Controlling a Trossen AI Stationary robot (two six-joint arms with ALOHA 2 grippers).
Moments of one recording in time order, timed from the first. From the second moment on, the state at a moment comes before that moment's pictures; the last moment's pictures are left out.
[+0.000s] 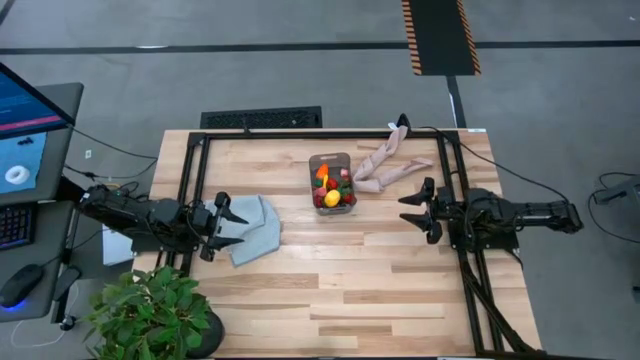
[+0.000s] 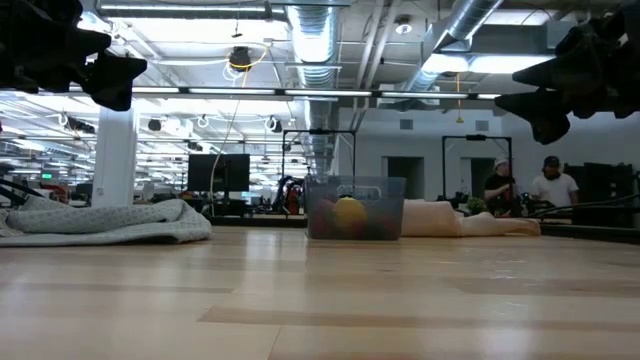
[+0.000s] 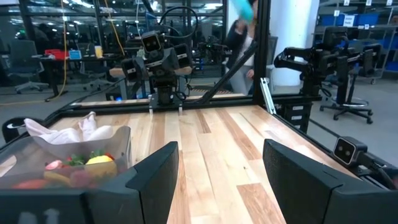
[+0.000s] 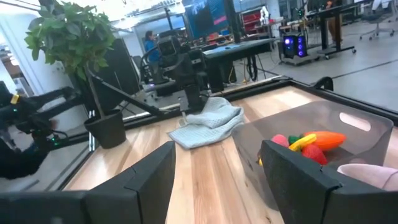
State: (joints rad) left arm -0.27 0.01 0.01 0.05 -0.11 0.01; right arm 0.01 0.03 0.01 0.02 0.05 0.21
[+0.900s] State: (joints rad) left arm -0.27 0.01 0.01 0.05 -0.11 0.00; right arm 0.01 0.03 0.01 0.02 0.05 0.21
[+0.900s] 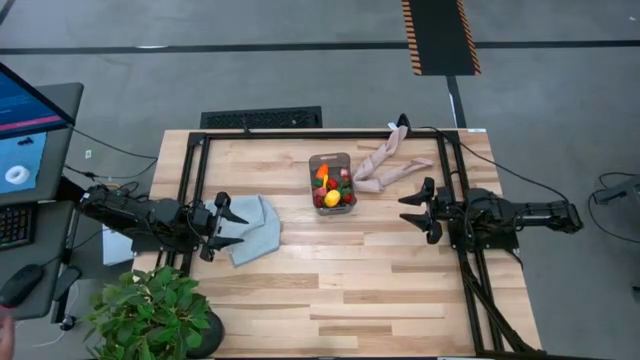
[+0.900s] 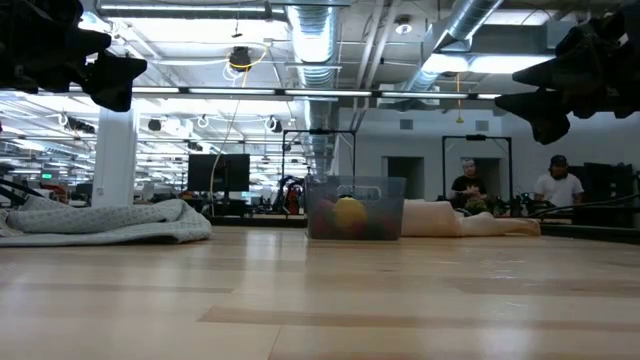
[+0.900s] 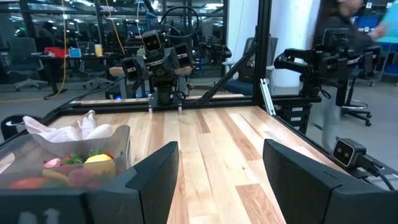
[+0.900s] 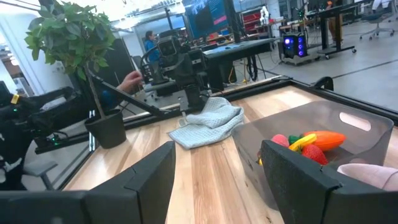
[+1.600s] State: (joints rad) left arm -0.27 0.01 0.01 0.05 -0.11 0.00; right arm 0.01 0.03 0.01 0.02 0.05 0.21
